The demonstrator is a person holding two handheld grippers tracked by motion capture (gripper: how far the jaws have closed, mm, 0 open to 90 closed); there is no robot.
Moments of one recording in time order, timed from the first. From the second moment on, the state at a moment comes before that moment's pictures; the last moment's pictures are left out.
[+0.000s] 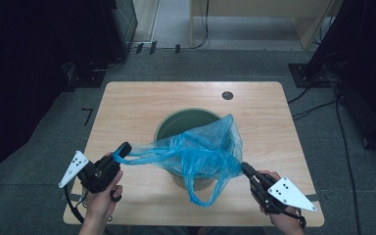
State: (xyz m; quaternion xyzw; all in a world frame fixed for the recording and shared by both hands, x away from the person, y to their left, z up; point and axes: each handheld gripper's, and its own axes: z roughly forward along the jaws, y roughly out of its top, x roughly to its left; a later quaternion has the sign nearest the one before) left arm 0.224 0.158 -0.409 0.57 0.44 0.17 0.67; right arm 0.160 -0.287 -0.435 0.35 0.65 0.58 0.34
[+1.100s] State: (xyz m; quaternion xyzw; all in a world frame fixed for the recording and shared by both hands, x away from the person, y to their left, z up) left arm 0.245 0.142 -0.452 0.59 0.47 0.23 0.62; right arm 0.208 -0.260 -0.460 0.41 0.65 0.54 0.36
